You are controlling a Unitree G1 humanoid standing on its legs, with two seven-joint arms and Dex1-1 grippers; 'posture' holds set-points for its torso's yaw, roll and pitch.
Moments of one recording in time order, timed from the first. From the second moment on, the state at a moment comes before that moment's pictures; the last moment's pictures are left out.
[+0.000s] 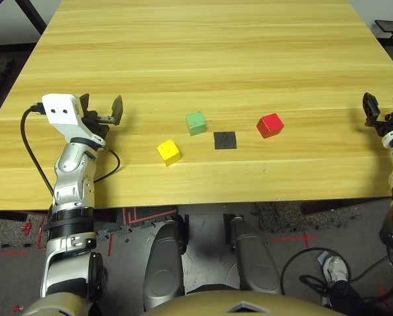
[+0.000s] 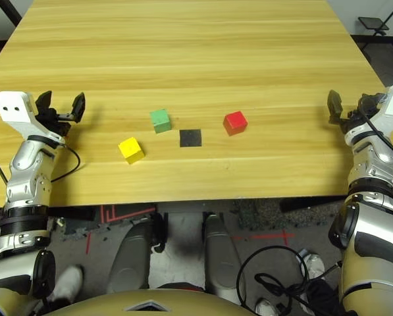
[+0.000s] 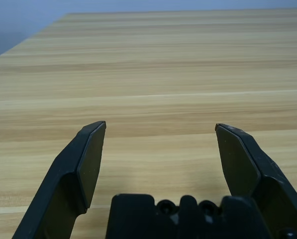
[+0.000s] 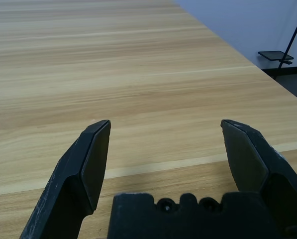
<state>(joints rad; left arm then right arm) -0.40 0.38 0.30 0.25 -0.27 -0.02 -0.28 -0.74 -0.73 -0.46 1.18 0.32 -0.32 0.55</state>
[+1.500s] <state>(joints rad) -0.41 0.79 0.07 -0.25 -0.53 0.63 -0.92 -1.26 -0.64 0.34 1.23 -0.08 -0.51 1.60</state>
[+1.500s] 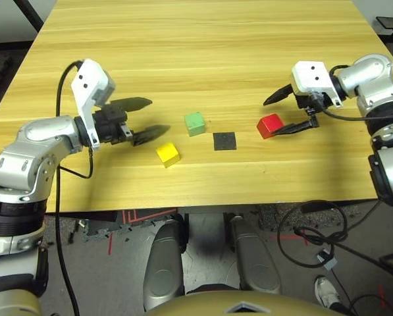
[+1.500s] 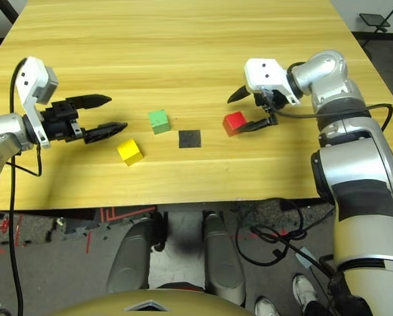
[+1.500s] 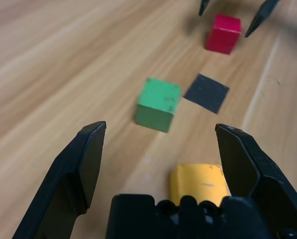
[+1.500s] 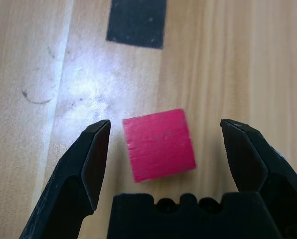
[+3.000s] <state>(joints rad) -0.51 0.73 -0.02 -0.25 -0.50 0.67 -0.89 -1.08 -0.44 0.35 0.54 -0.16 0.15 1.50</state>
